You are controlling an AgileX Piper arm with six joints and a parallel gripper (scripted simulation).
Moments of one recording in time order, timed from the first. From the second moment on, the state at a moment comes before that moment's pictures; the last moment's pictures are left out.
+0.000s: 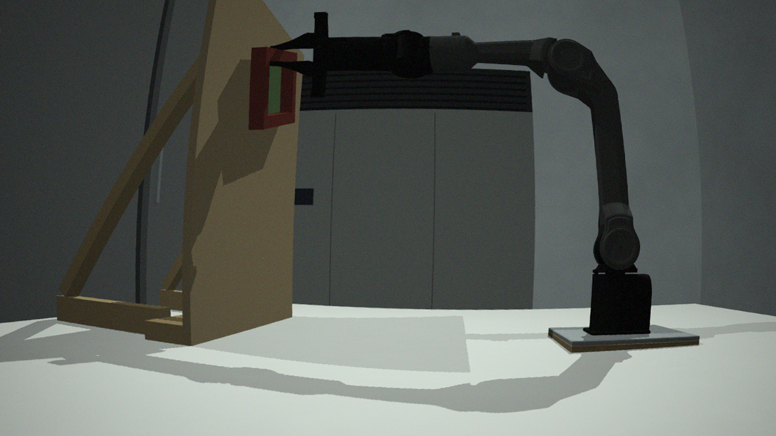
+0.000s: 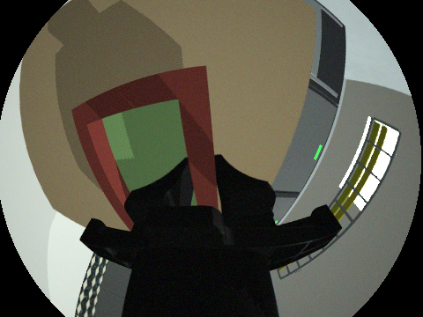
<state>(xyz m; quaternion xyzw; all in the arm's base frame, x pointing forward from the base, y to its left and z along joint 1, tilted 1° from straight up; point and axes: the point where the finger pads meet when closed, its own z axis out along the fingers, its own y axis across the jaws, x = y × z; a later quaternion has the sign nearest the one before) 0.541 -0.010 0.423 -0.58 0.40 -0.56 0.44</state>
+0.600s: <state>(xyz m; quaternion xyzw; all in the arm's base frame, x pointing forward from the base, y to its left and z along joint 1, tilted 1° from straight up) 0.541 -0.011 0.424 -0.57 0.41 -0.55 0.45</state>
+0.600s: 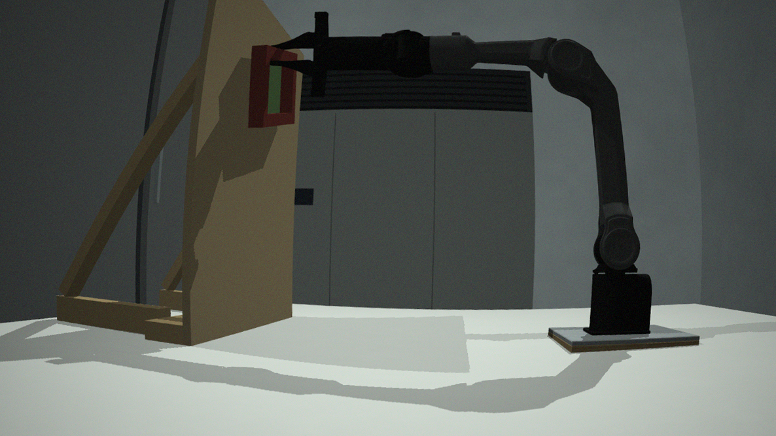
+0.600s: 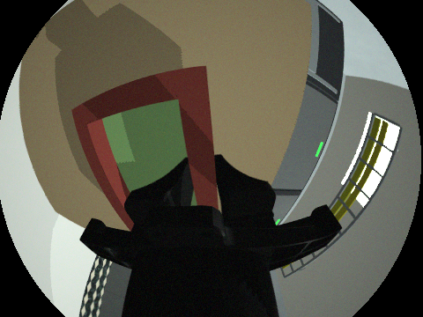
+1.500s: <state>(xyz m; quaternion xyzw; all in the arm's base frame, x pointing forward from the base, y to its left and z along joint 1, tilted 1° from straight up) 0.541 -0.016 0.428 -0.55 0.43 -0.53 0.48</state>
